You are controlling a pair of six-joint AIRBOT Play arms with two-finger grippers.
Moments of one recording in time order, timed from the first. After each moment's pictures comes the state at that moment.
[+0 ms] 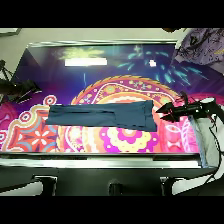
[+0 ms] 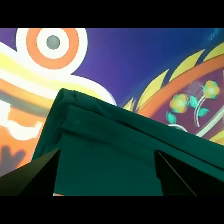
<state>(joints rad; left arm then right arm) 0.24 -1.40 1.44 1.29 -1.20 -1.72 -0.40 -1.76 1.20 -0.72 1.34 1.15</state>
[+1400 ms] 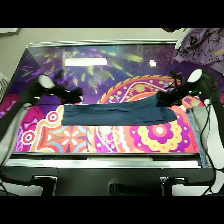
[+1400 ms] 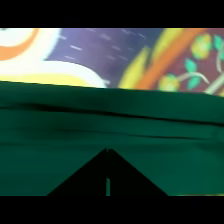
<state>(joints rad) -0.21 -1.66 1.44 1.12 -1.05 -1.83 -0.08 -1.59 1.50 -1.21 1.43 1.51</state>
